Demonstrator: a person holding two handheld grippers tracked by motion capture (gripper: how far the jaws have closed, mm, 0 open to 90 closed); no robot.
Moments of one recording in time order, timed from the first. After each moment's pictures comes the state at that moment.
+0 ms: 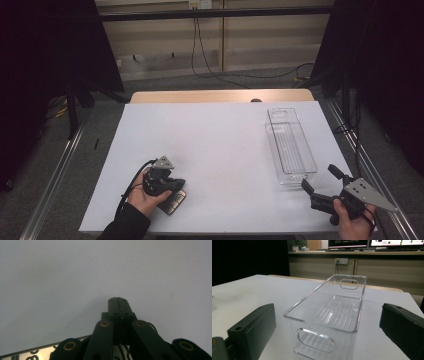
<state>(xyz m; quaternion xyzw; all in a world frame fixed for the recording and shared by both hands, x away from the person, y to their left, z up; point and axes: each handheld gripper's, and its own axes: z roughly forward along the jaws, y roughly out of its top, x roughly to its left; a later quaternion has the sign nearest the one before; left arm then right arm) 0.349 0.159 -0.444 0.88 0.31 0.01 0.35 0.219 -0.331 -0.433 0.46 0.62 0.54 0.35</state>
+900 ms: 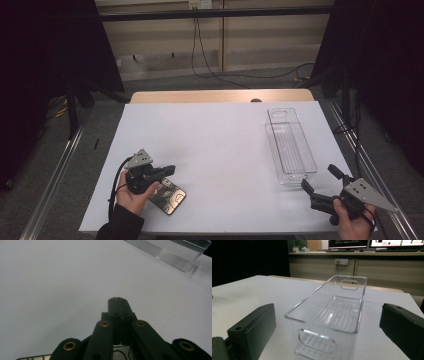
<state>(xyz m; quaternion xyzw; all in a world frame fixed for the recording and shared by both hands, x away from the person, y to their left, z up) 0.338 0.194 -0.414 0.81 0.34 0.08 0.48 0.219 -0.330 -0.432 0.45 0.62 0.54 0.35</state>
